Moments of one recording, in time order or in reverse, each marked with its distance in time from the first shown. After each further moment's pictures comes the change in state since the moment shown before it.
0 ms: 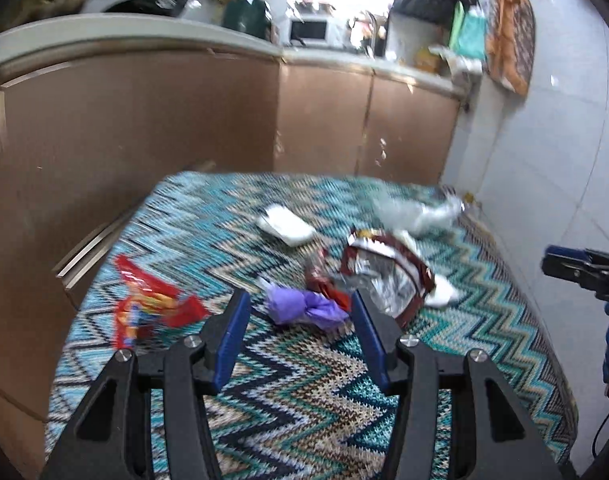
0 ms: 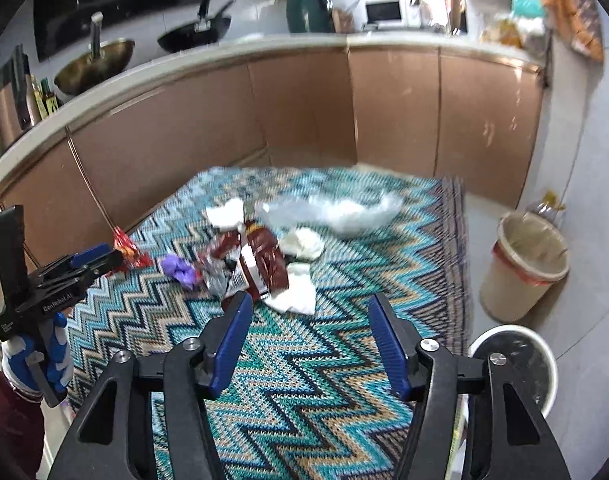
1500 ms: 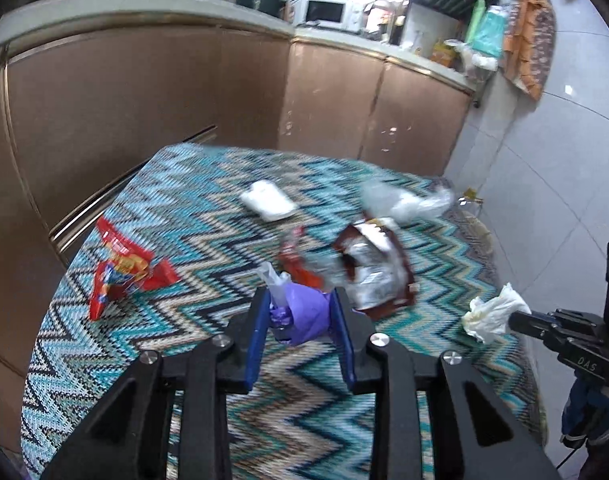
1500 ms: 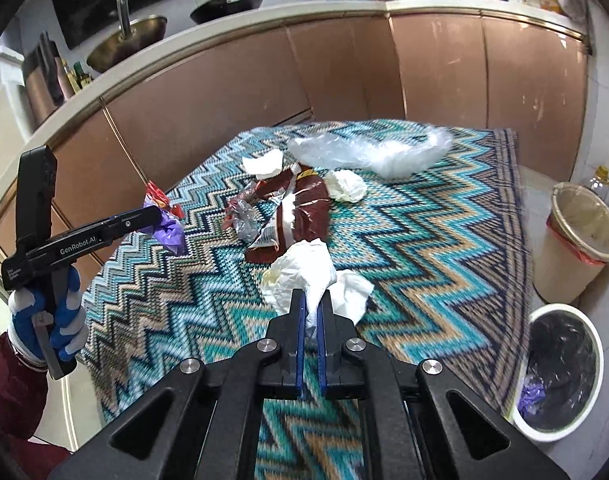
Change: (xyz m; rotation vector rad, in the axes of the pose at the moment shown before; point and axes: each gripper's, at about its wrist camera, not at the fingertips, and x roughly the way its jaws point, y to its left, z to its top) left arm -0.016 -0.042 -0.002 -0.082 0.055 0.005; right arm 0.008 -0.018 -0.046 -0.009 0.064 0.193
